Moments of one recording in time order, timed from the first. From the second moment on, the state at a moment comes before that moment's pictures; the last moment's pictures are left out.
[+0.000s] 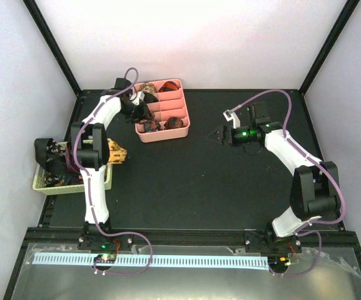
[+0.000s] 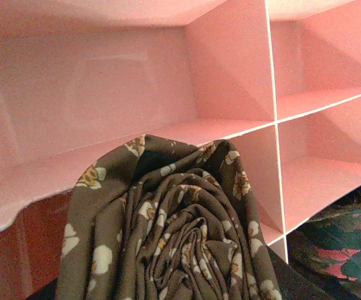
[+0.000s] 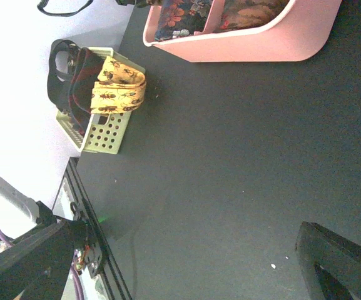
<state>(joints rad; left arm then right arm) -0.08 2.26 1.93 -0.84 0.48 -0.25 0.22 1.58 1.13 -0.48 -0.91 0.20</state>
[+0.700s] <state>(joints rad) -0.15 2.35 2.02 -0.88 0.30 -0.18 0.22 1.61 1.15 -0.52 -0.89 0.18</state>
